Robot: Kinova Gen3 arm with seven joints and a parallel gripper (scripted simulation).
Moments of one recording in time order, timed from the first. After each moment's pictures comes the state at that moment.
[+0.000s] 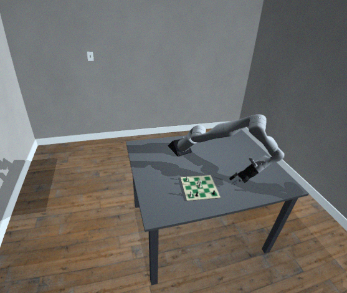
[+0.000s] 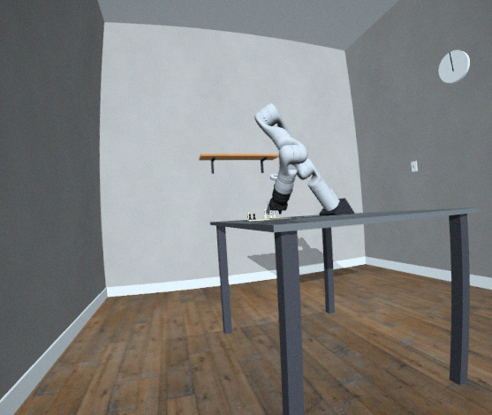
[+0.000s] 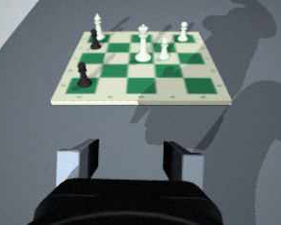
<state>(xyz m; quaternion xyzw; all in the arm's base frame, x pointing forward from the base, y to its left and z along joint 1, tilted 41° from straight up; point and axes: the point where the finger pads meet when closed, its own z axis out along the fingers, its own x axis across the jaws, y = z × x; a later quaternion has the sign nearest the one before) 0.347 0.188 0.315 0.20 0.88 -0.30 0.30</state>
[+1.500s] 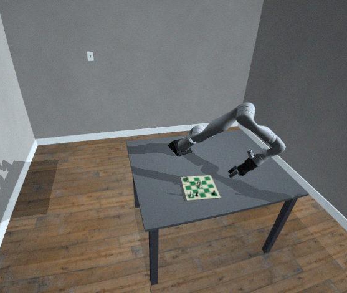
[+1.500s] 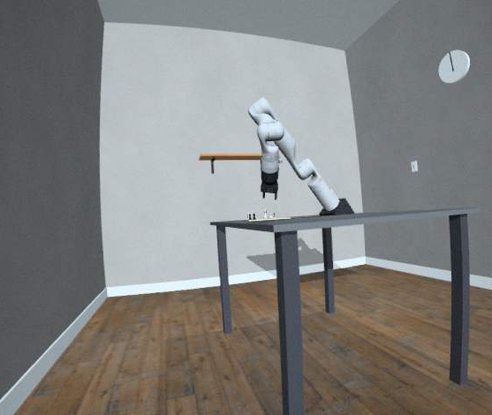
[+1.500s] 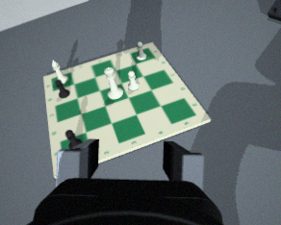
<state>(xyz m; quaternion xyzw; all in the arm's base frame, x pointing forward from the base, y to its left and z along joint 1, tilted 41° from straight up) 0.306 0.143 0.368 0.35 0.87 -0.19 0.29</state>
